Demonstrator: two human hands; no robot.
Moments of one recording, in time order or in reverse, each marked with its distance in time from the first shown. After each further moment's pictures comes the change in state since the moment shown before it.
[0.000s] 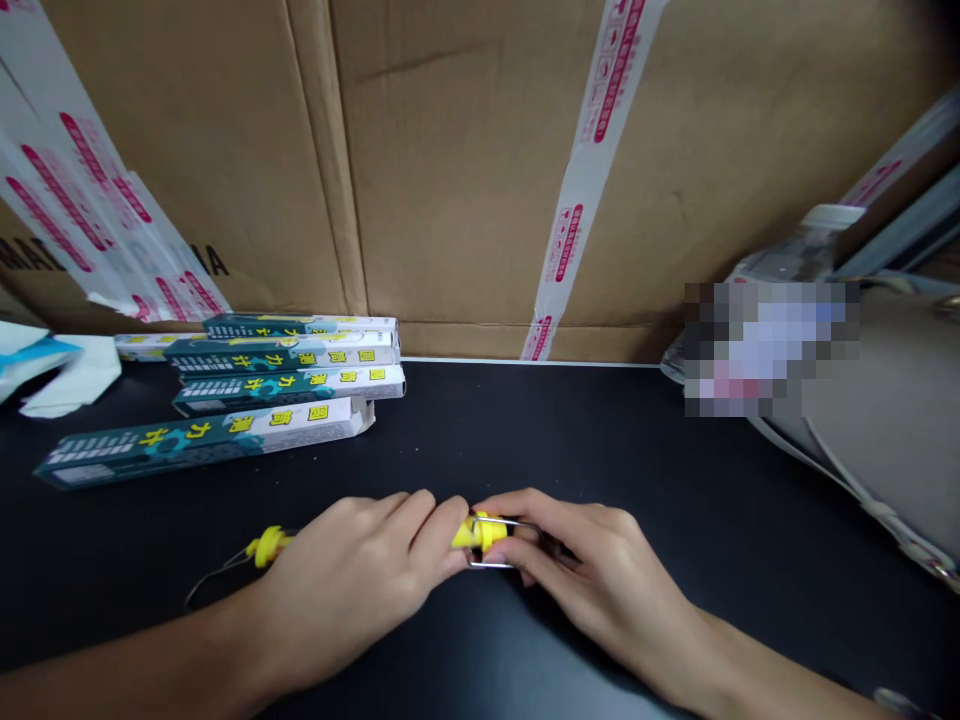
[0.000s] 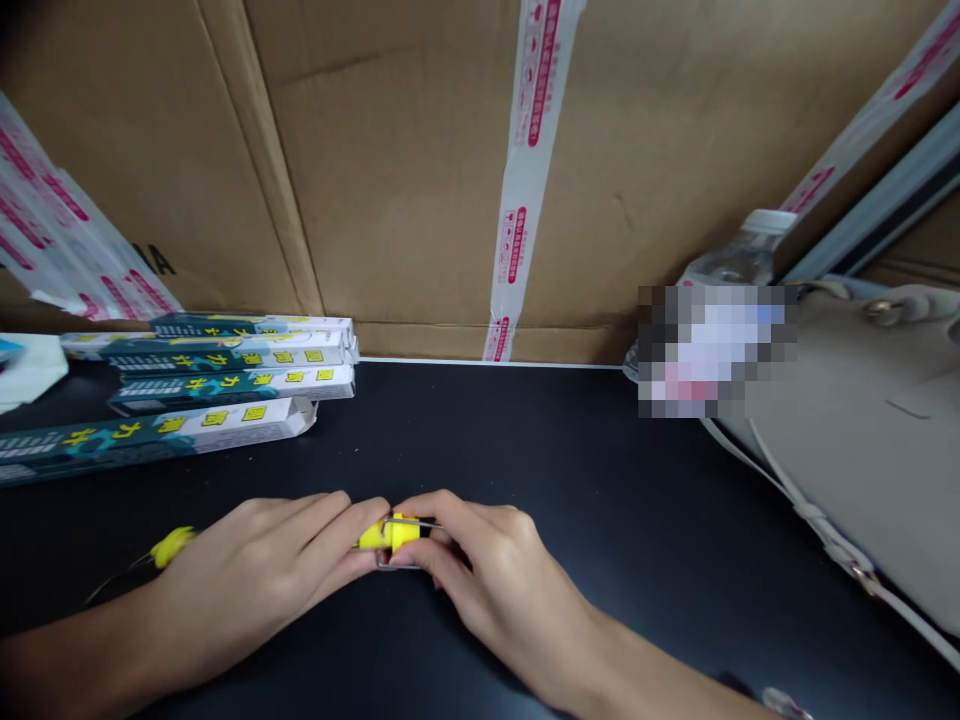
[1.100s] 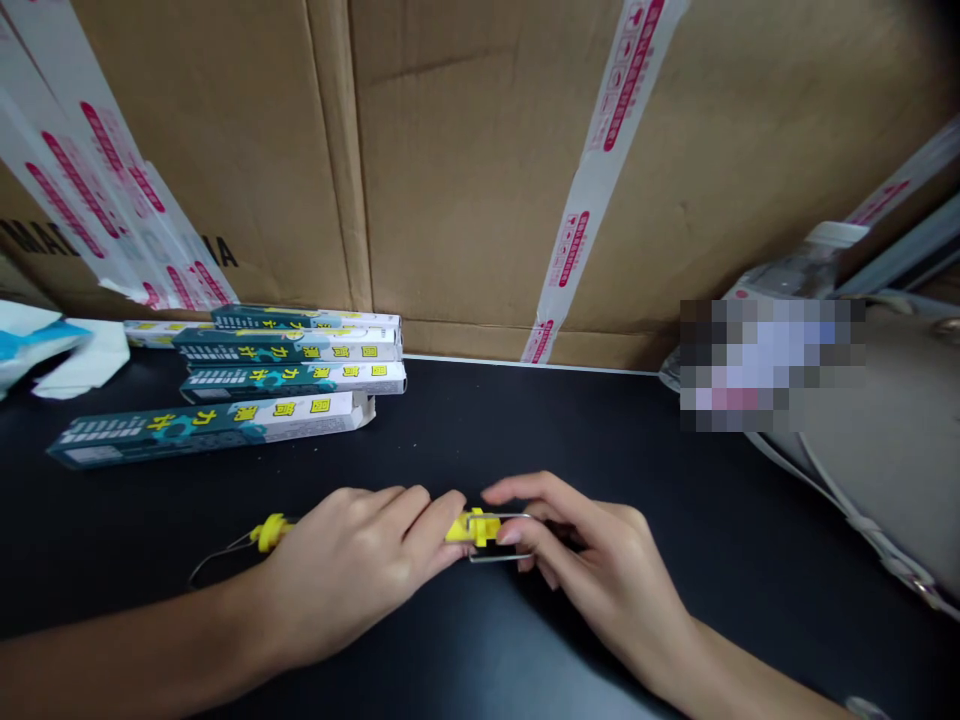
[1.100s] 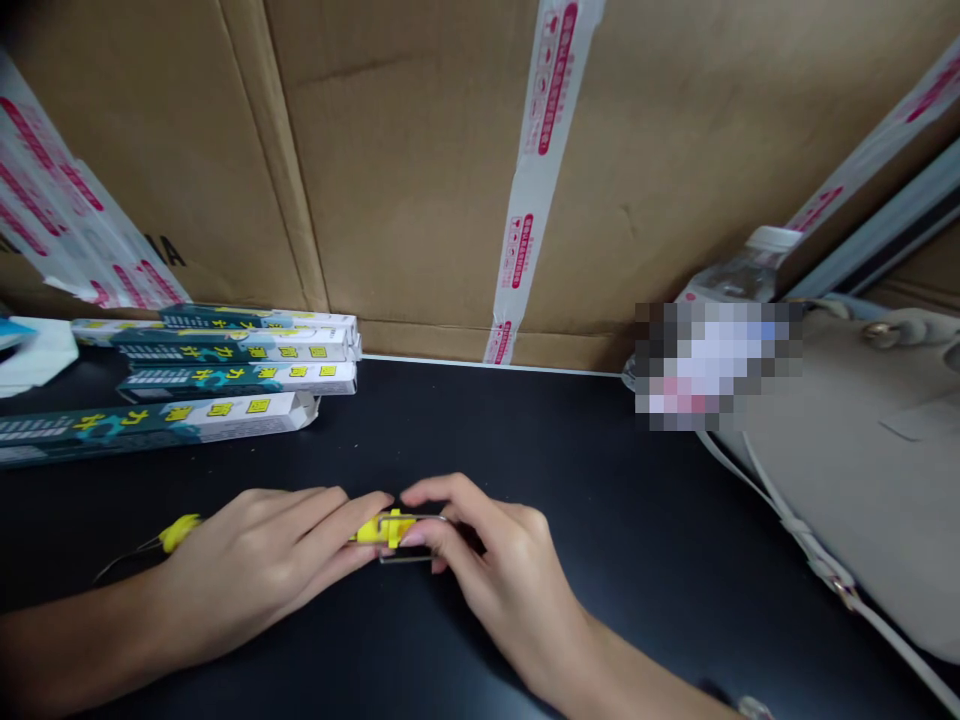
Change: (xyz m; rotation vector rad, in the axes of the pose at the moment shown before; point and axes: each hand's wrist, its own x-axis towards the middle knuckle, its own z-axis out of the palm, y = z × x) left_hand 0.000 0.002 -0.002 -0.001 0.044 -0.025; right_hand -0.004 0.001 -0.002 0.088 0.128 0.043
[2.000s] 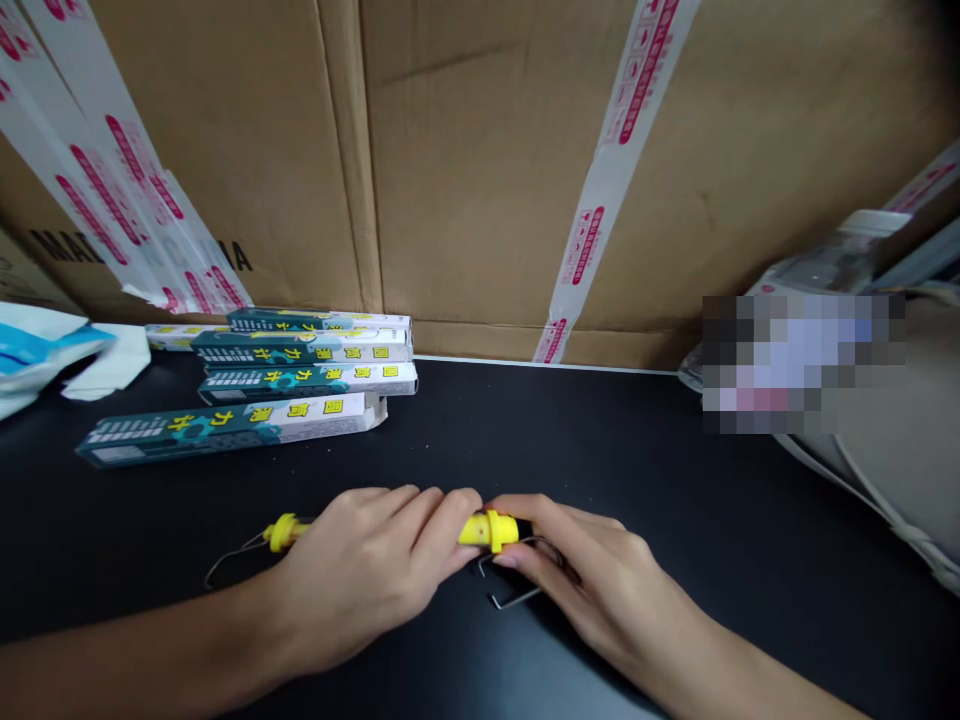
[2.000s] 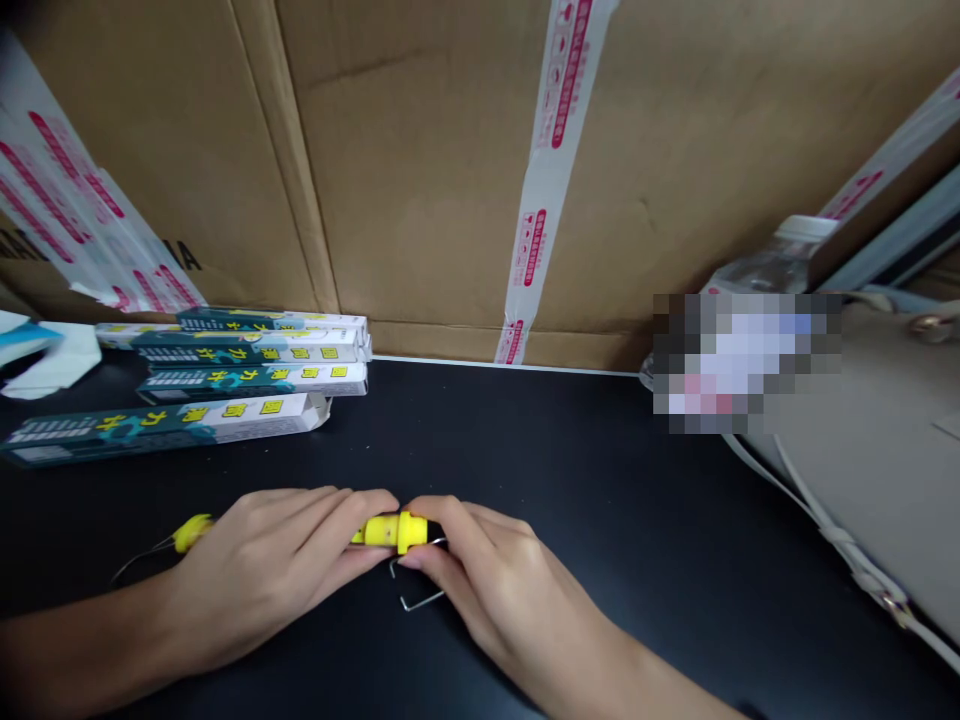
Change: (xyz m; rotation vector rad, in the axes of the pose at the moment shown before) left_hand -0.001 0.000 -0.004 -0.042 0.028 -0.022; right_hand -0.002 0.002 -0.001 -0.147 -0.182 -0.190
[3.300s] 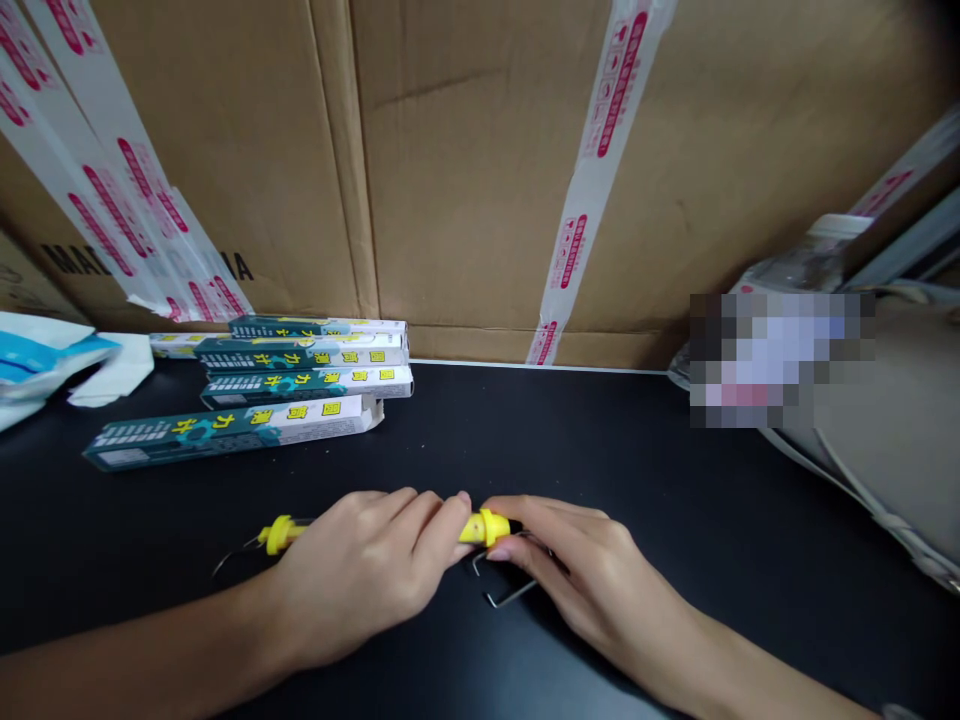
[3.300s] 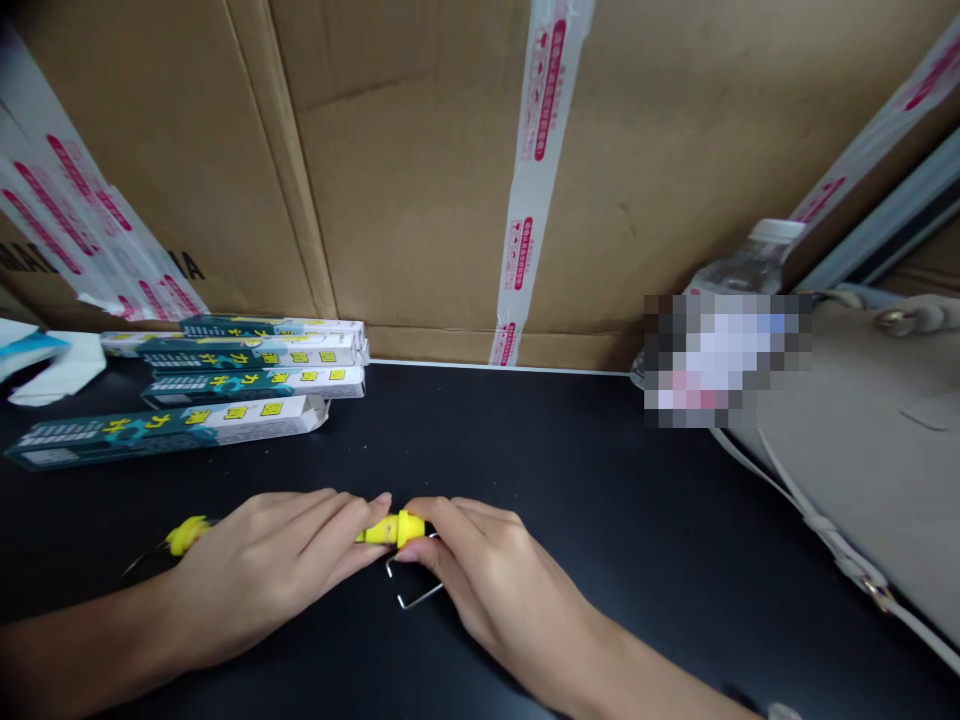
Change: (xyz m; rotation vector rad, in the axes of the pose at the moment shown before) left_hand -0.003 0.002 0.001 0.092 -0.007 0.094; right_hand 0.001 0.002 0.003 -0.019 0.034 -0.058
